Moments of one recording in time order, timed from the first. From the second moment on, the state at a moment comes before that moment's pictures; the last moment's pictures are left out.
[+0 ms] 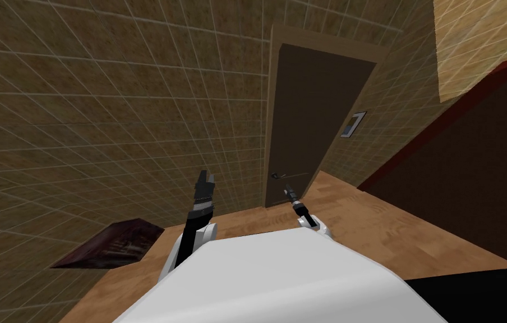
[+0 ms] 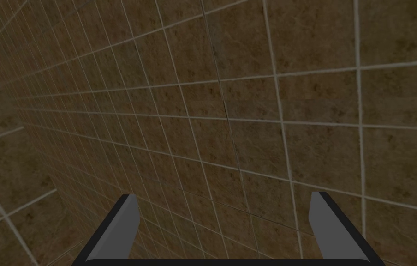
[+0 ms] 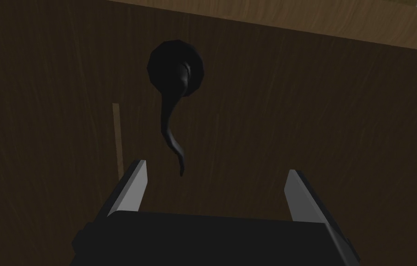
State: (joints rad) arm 0.07 -0.36 0.04 -1.03 -0.05 -0.71 -0.24
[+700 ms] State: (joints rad) arm 0.01 -0.40 0.05 -0.86 -0.05 -0.74 -0.27
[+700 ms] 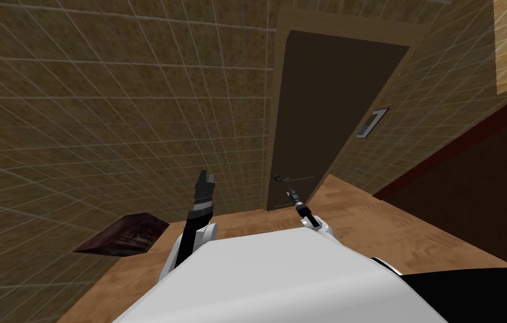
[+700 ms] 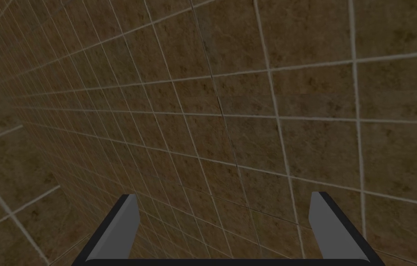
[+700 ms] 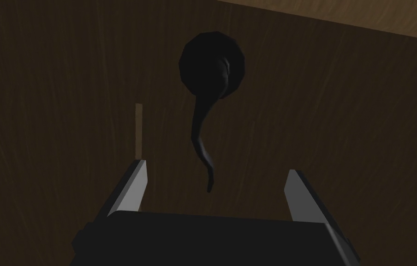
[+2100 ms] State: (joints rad) arm -0.02 -0.41 -0.04 -0.76 -0.10 -0.75 -0.24
